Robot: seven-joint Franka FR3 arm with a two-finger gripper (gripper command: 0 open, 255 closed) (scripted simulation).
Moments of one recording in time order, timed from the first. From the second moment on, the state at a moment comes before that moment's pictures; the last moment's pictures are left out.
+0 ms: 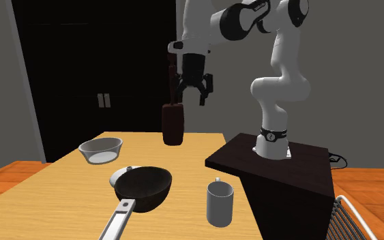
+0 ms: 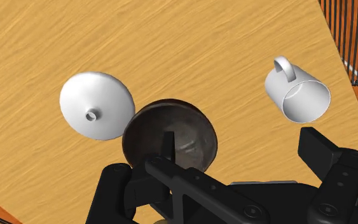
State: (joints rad) arm -0.03 -0.32 -0.40 -2.34 -0.11 2.16 -0.36
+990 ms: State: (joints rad) arm -0.13 0.29 -0.50 -2.03 0.22 2.34 -0.75
